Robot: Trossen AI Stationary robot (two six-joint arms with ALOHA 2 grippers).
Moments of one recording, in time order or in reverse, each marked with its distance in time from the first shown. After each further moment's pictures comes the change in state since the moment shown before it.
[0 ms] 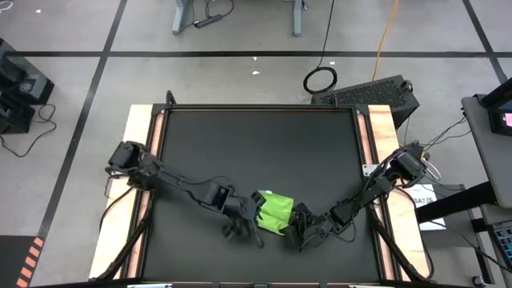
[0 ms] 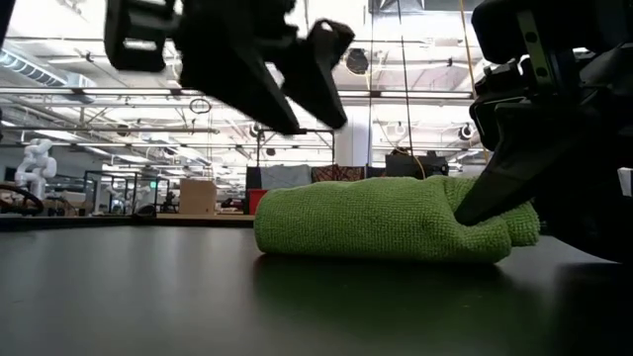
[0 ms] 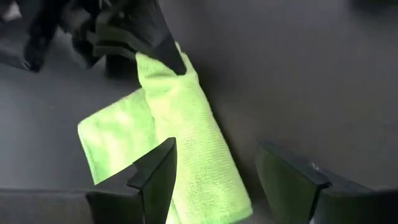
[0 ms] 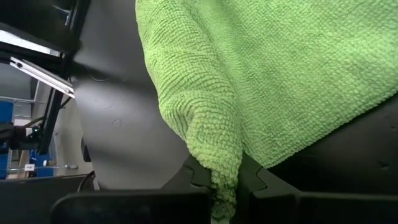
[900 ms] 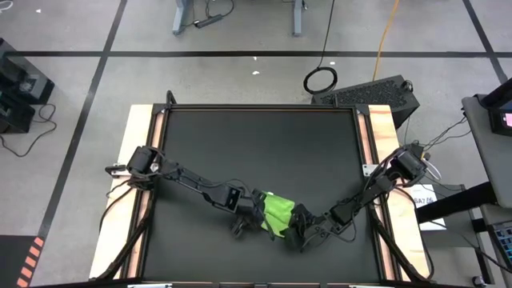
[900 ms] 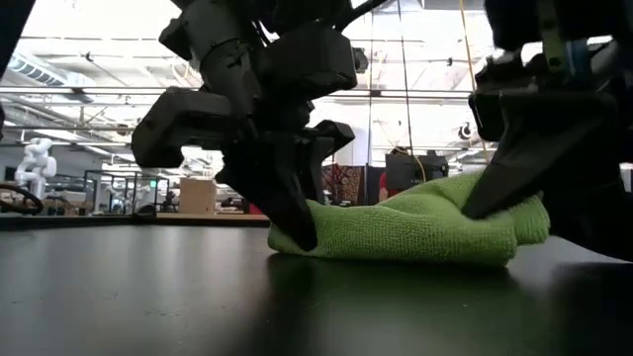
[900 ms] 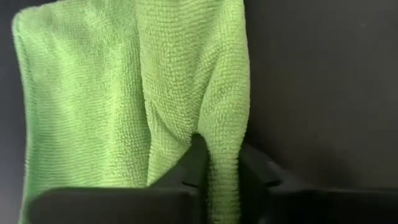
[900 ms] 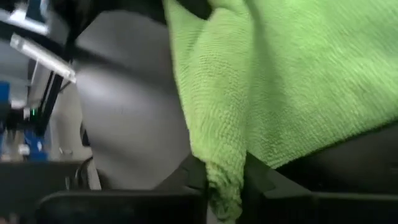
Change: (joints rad) left arm 0.052 0.174 0.002 0.004 -0.006 -0.177; right arm -0.004 -0.023 -0.001 0.001 -0.022 -0.094
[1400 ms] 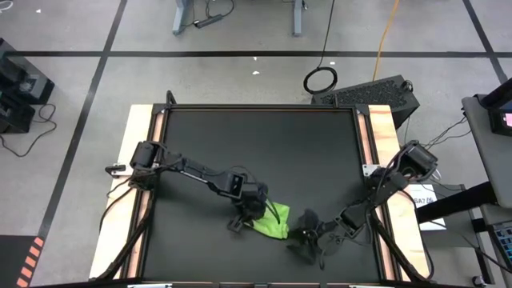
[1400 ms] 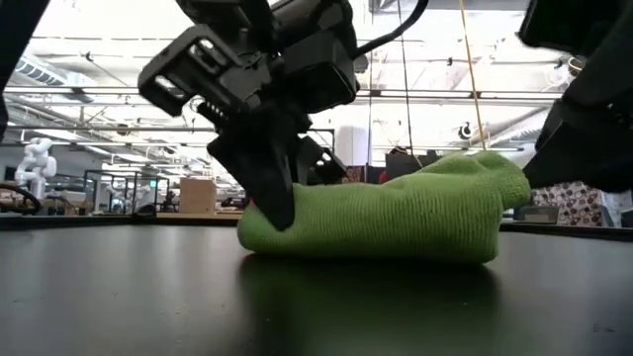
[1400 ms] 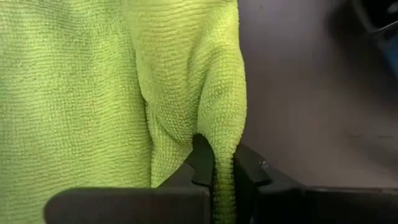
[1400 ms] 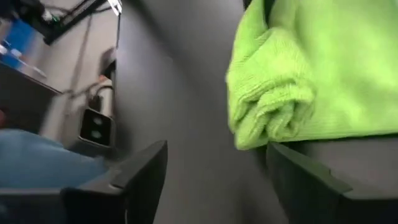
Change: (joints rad) left arm 0.112 0.001 -0.002 -0.018 0.435 -0.143; right arm 0.103 -0.117 0.000 -0.074 0.062 -0.465
